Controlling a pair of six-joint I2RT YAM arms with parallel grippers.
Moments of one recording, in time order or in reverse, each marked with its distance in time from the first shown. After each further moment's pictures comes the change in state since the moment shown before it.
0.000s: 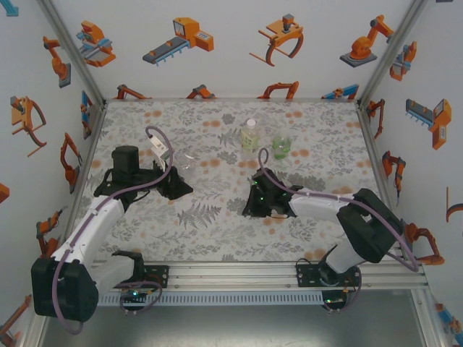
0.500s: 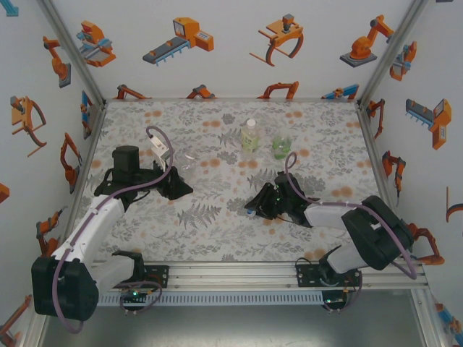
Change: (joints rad) left arm 0.000 0.005 0.004 -0.011 0.000 0.002; right arm -0.138 -0.065 -0.226 0.350 -0.135 0.229
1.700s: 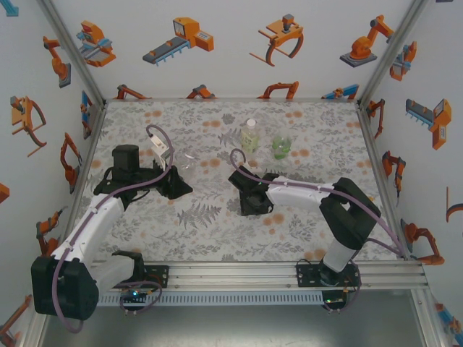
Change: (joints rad) left arm 0.000 0.005 0.017 -0.023 -0.011 0.004; right arm 0.291 0.250 0.578 -0.849 0.466 -0.376
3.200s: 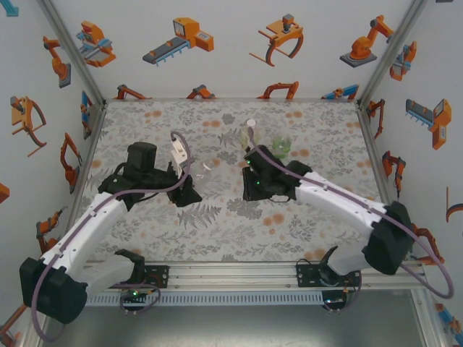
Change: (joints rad) left arm -0.241 -0.024 0.159 -0.208 -0.111 0.147; right arm -0.066 -0.325 0.139 -0.138 -0.162 -0.160
